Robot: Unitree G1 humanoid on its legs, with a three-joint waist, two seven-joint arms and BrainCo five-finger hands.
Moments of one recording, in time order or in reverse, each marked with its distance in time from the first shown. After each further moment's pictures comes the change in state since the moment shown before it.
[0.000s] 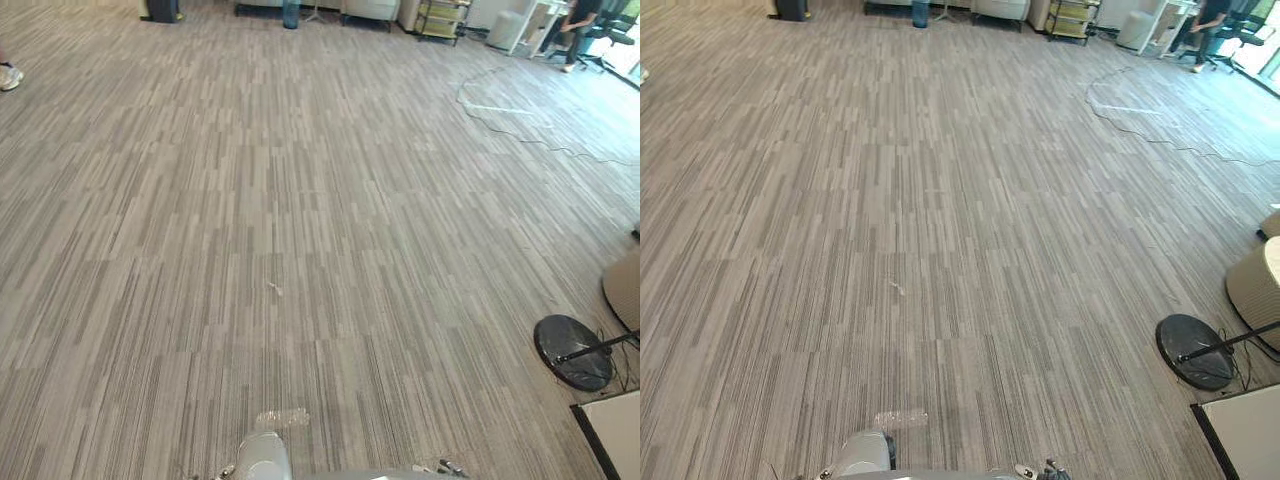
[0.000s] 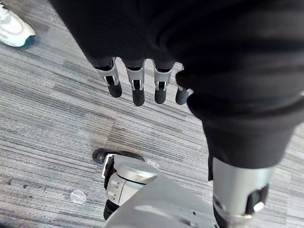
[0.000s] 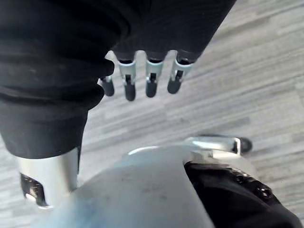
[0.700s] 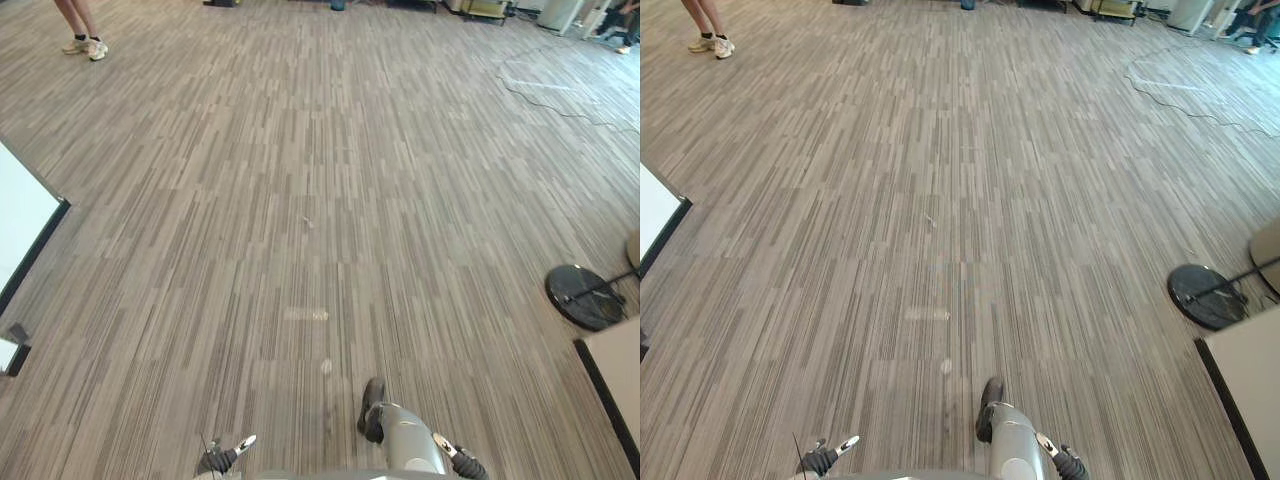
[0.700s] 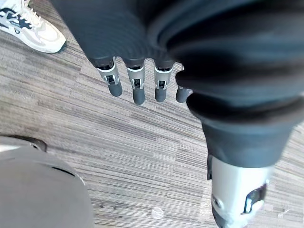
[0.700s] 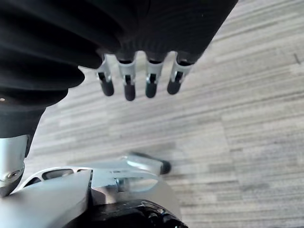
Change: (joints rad) left arm -0.039 -0.131 0.049 -0.088 -0.007 -0.013 0.001; right arm 0.039 -0.040 -0.091 -0.125 -0.018 0.027 0.000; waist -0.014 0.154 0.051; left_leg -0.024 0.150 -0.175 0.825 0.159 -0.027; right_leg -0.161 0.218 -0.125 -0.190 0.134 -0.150
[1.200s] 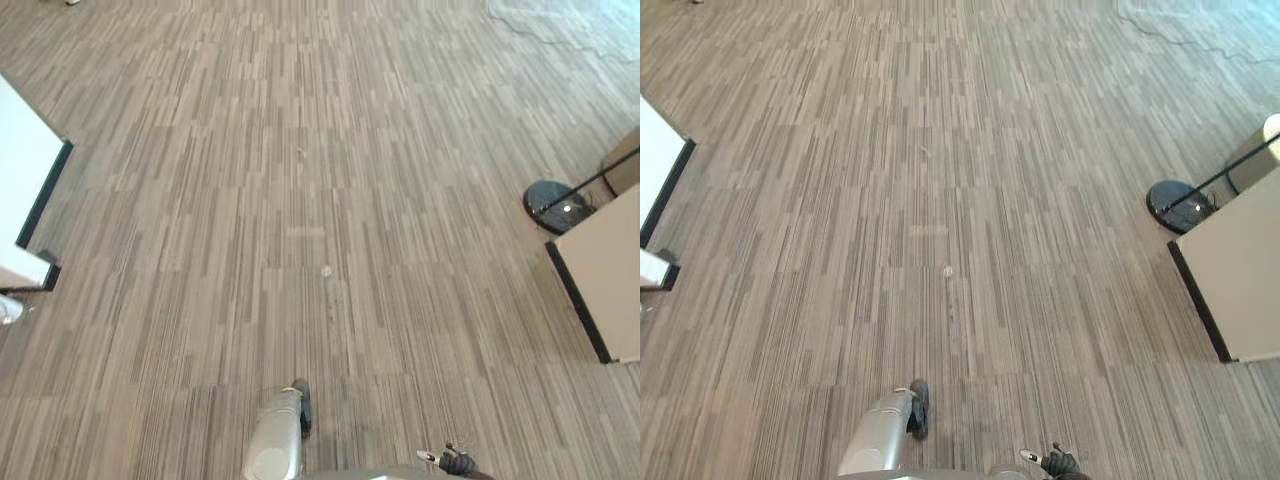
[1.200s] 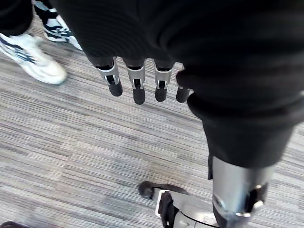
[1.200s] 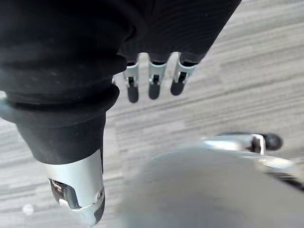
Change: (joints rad) left arm 0.086 0.118 -0.181 0.039 -0.048 0.003 -0.026; right arm -0.099 0.029 0.006 0.145 -0.002 -0.016 0.002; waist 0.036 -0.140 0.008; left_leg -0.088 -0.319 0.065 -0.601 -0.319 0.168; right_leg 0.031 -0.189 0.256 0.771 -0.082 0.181
